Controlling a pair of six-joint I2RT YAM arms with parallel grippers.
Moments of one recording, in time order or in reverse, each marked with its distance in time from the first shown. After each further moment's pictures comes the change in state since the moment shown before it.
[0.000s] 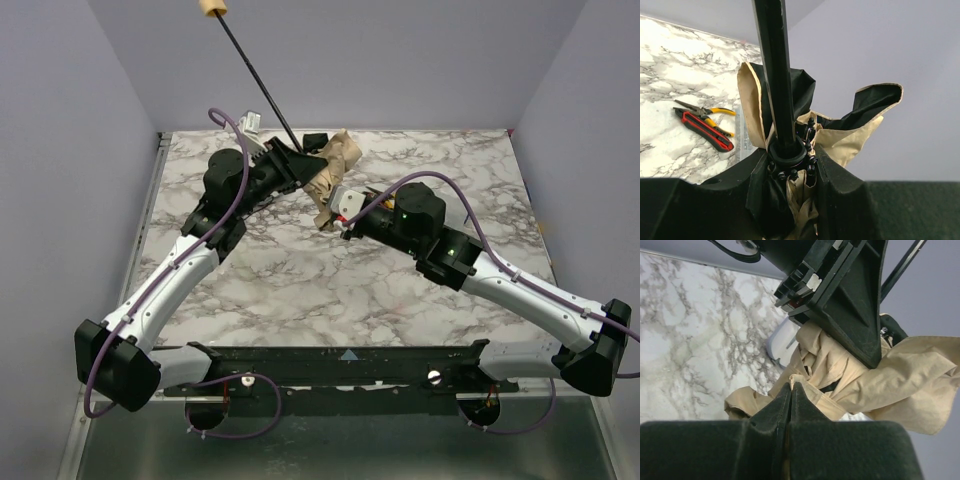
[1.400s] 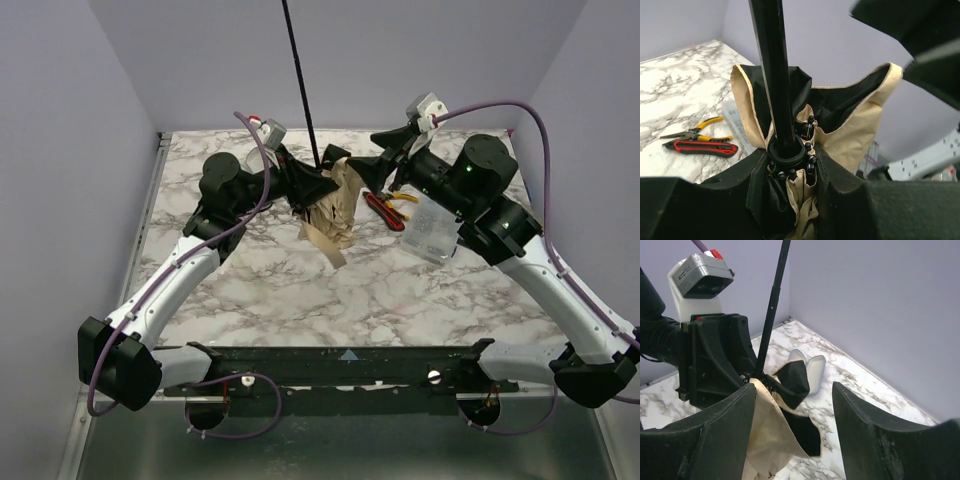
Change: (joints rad) left arm 0.023 0.008 -0.042 0.162 0.357 0.324; right arm -0.232 -0.035 0.289 -0.147 -0.060 0.563
